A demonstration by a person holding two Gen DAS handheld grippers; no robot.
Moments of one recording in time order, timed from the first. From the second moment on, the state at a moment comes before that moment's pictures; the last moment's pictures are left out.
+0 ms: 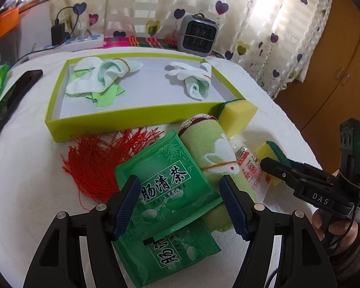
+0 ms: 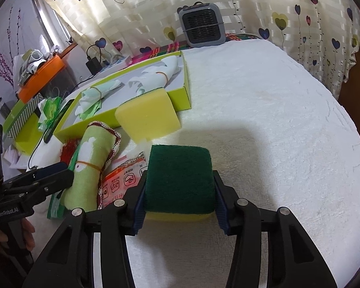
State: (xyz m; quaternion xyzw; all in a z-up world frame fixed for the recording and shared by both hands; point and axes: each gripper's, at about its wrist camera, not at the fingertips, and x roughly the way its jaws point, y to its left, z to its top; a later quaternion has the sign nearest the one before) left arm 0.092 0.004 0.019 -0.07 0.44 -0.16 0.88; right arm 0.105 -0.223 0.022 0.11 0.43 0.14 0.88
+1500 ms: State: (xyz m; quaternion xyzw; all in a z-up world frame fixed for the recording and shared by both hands) left arm 0.085 0.034 0.018 -0.09 0.41 -0.12 0.90; right arm 0.101 -0.224 0.023 0.11 0.43 0.13 0.89
